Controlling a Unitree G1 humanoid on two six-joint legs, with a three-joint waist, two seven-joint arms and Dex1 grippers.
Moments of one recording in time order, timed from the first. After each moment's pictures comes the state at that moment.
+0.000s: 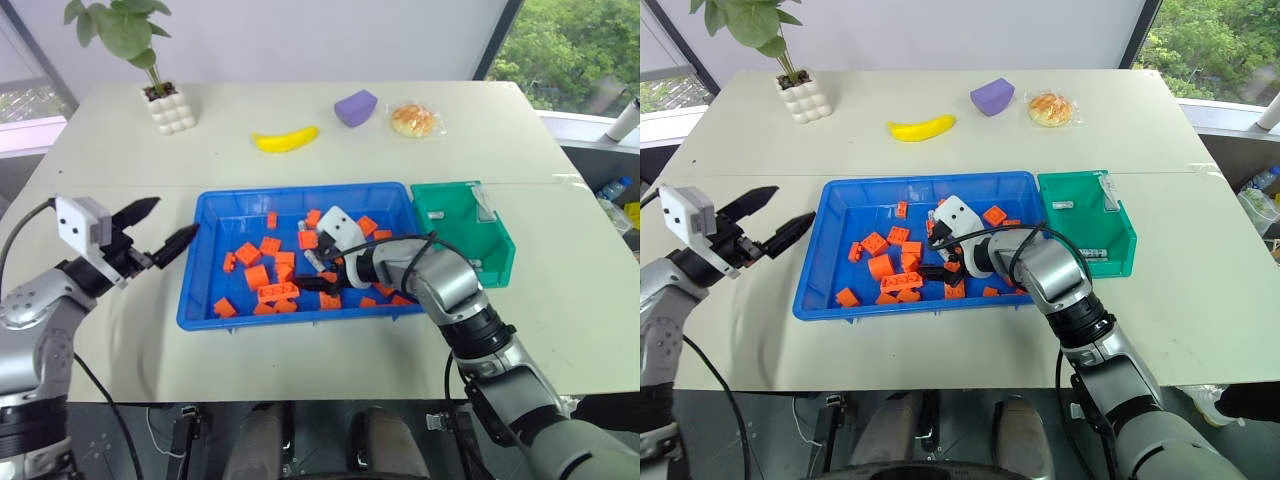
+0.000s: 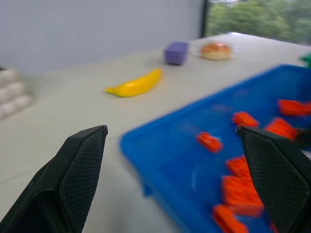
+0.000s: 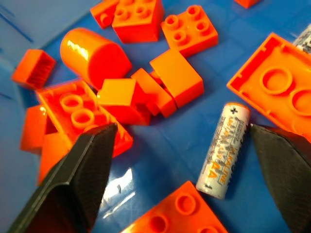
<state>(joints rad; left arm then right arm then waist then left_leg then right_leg) -0.10 0.70 0.40 -0.17 -0.61 0.32 -0.84 -0.70 -0.30 0.36 -0.05 0.28 1.00 0.64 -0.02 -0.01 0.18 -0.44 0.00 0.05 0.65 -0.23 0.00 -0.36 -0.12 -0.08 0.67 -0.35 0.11</state>
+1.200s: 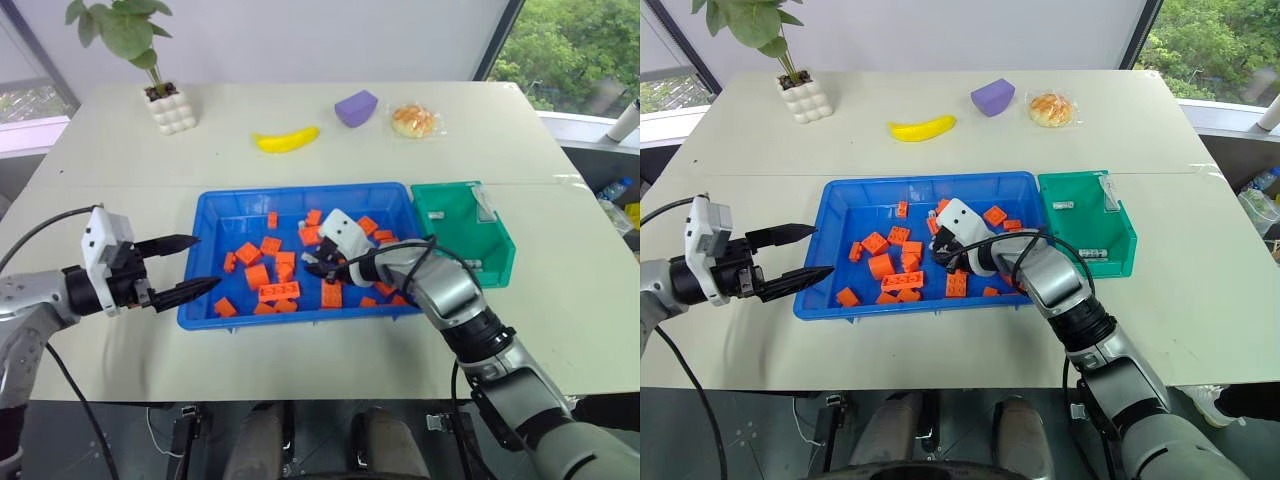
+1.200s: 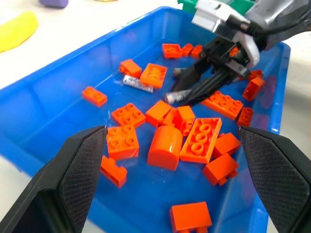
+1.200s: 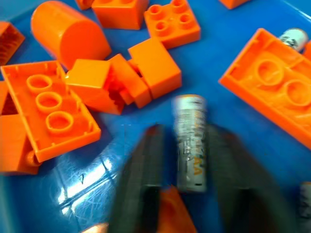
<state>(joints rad) -0.06 0.89 0.37 -0.29 -0.69 0.53 -1.09 -0.68 -0.33 0.41 -0.02 0.17 0.86 0.67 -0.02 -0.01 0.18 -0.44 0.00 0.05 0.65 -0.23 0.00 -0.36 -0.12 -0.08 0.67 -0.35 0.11</state>
